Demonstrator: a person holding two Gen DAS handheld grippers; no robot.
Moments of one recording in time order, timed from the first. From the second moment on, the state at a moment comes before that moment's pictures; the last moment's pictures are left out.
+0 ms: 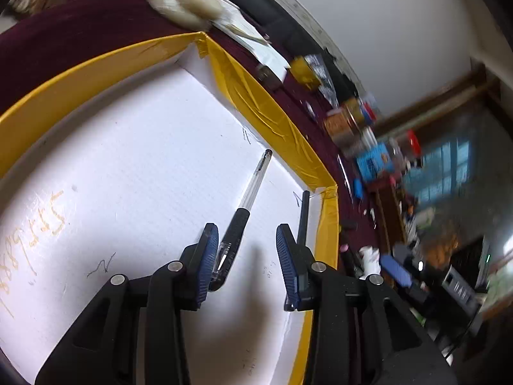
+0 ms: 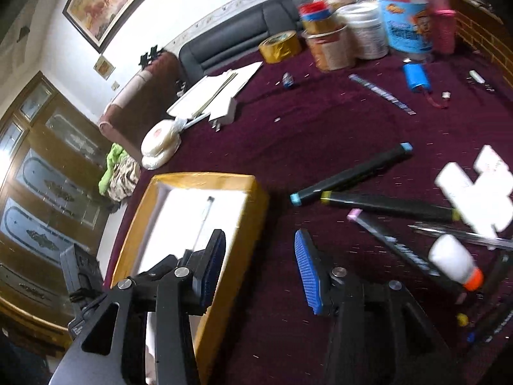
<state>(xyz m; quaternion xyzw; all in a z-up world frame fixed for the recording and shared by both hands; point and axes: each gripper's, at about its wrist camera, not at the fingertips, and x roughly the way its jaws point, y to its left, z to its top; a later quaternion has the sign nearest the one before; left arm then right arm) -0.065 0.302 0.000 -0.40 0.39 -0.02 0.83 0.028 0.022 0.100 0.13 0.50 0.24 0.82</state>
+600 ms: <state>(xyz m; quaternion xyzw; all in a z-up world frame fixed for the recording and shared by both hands) -0.060 0.168 0.086 -0.21 0.40 -0.10 0.89 0.002 -0.172 0.109 0.17 0.35 0.06 0.92</state>
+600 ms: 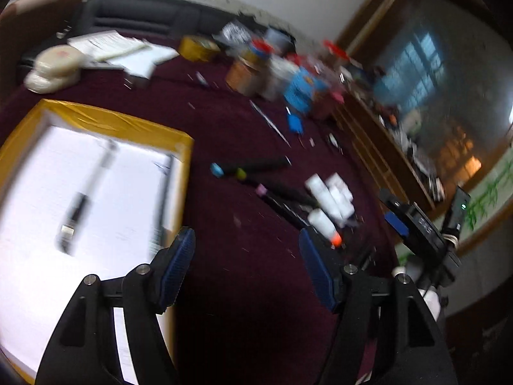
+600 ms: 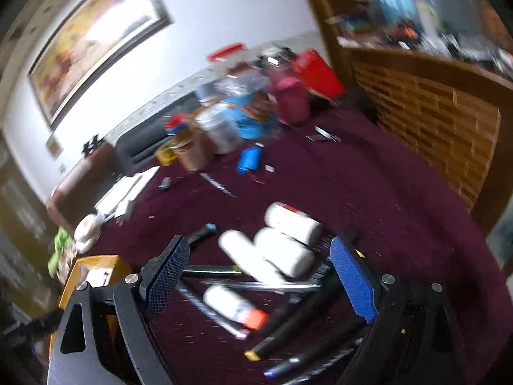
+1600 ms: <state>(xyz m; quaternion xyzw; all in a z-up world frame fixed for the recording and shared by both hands) 0.034 0.003 0.013 0.02 0.47 -0.03 0.88 -0.006 -0.212 0.062 0.22 0.36 0.07 0.90</state>
